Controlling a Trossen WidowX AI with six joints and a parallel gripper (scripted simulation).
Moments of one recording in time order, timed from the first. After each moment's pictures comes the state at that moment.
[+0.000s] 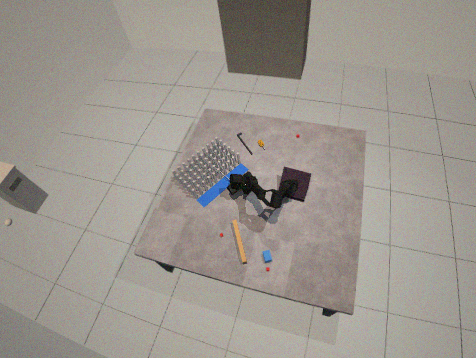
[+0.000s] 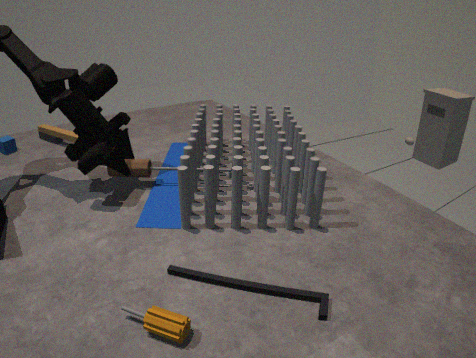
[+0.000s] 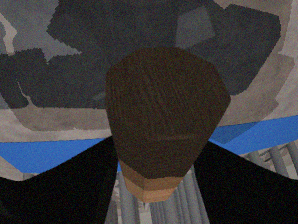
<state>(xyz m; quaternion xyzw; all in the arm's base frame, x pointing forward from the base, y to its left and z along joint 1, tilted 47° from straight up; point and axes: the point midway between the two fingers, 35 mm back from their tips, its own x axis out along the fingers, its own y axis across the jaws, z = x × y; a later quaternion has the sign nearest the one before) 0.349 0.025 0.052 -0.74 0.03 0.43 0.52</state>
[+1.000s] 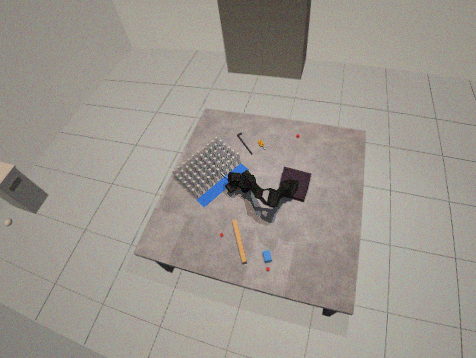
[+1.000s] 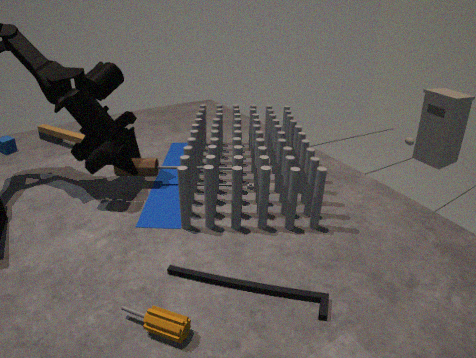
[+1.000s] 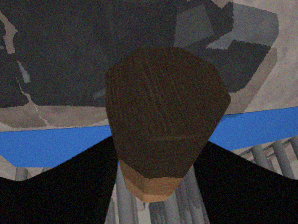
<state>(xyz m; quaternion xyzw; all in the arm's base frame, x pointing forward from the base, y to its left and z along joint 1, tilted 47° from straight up) 0.362 0.018 0.050 -0.74 0.02 0.42 0.52</state>
